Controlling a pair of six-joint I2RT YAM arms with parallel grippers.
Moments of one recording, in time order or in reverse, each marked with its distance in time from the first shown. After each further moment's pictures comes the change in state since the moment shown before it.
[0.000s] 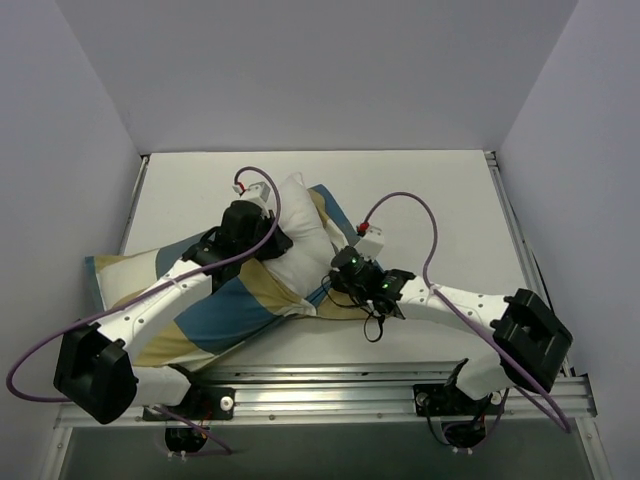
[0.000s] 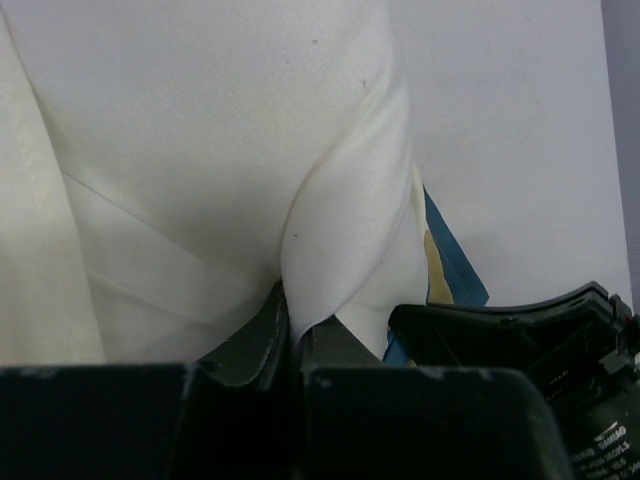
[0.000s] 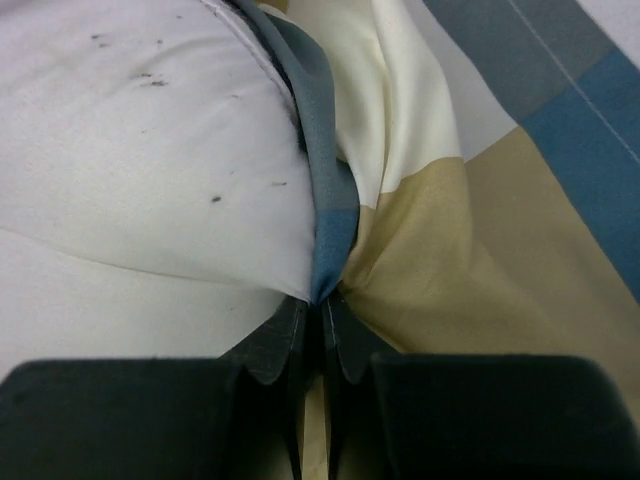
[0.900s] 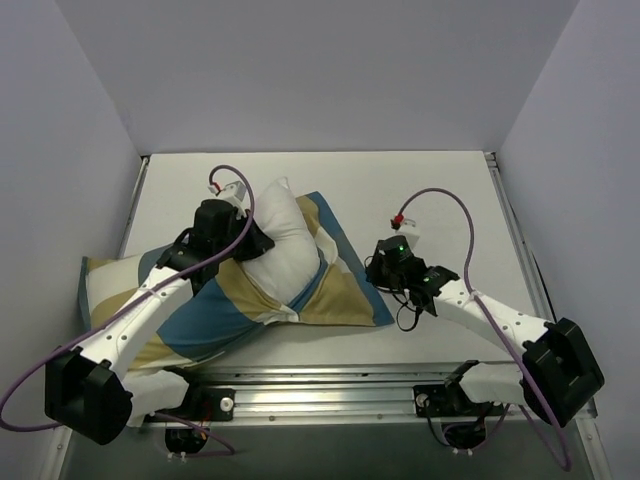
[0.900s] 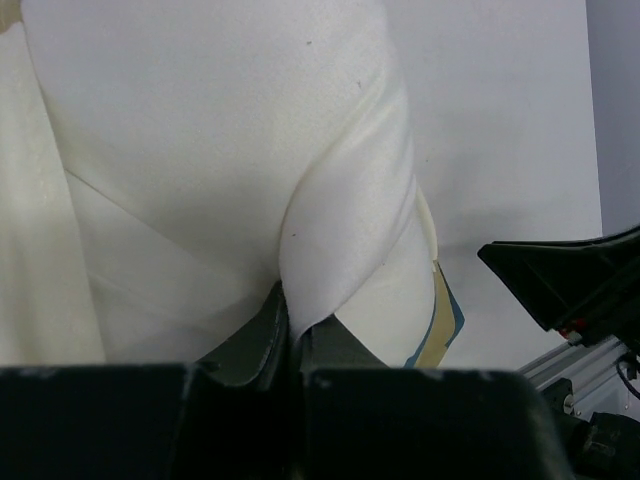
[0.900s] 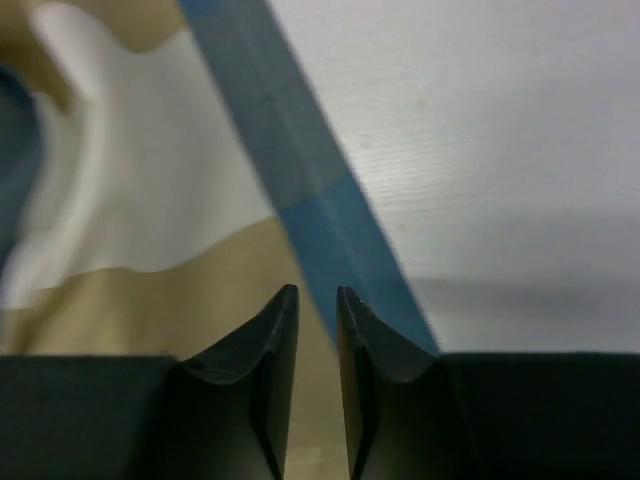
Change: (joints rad) left arm 0.146 -0.116 -0.023 -0.089 0.158 0.019; right arm -0.332 -0.232 -0.201 -0.017 -0.246 -0.262
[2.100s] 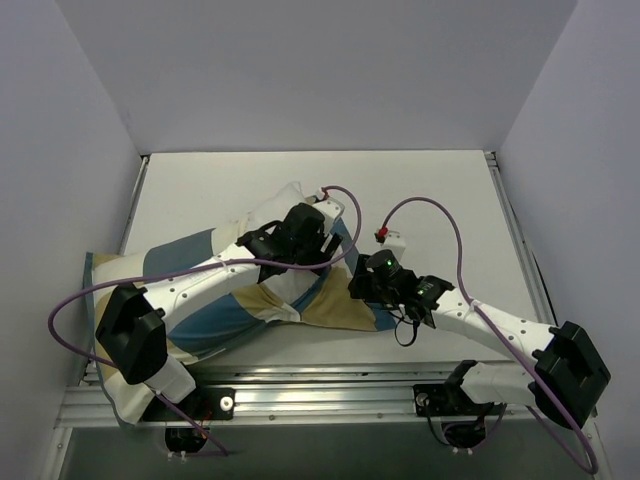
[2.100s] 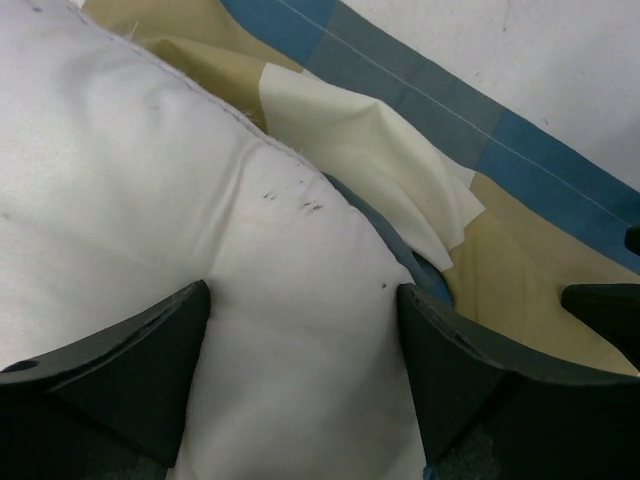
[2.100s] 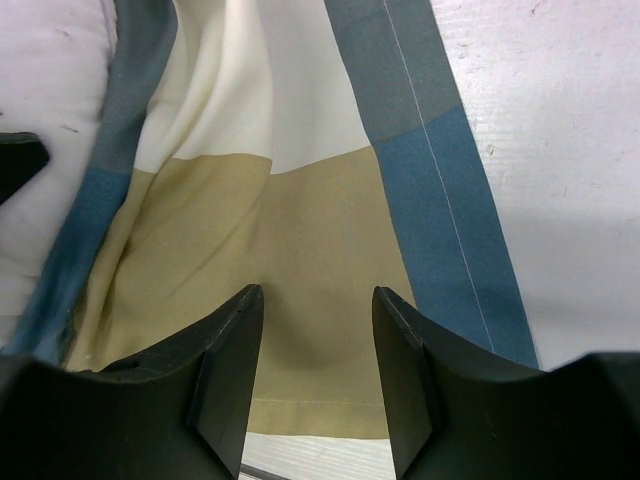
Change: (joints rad) left arm -0.406 0.378 0.303 -0.121 -0.365 0.552; right arm 0.196 -0.057 0.023 -0.079 0.006 0.040
